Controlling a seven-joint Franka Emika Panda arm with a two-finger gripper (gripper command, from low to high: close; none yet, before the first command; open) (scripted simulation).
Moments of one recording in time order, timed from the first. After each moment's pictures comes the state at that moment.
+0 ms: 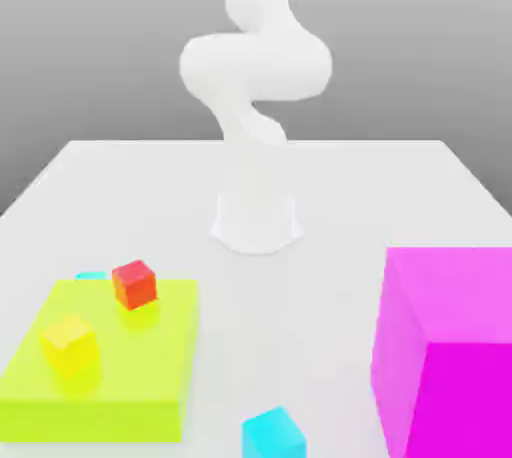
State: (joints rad) arm 0.00 -0.73 -0.08 -2.36 -0.01 2.35 0.71
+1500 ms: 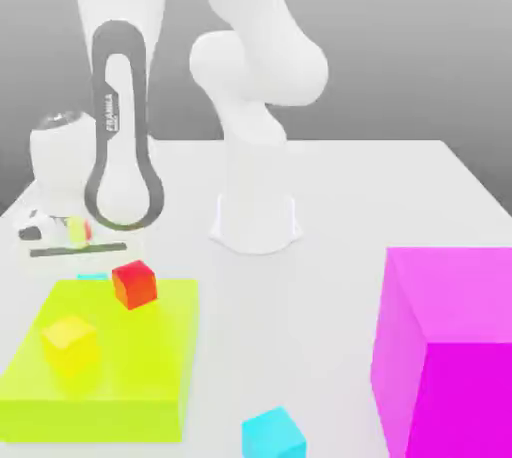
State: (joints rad) arm -0.61 0.29 -0.12 -2.81 0.70 3.09 -0.81
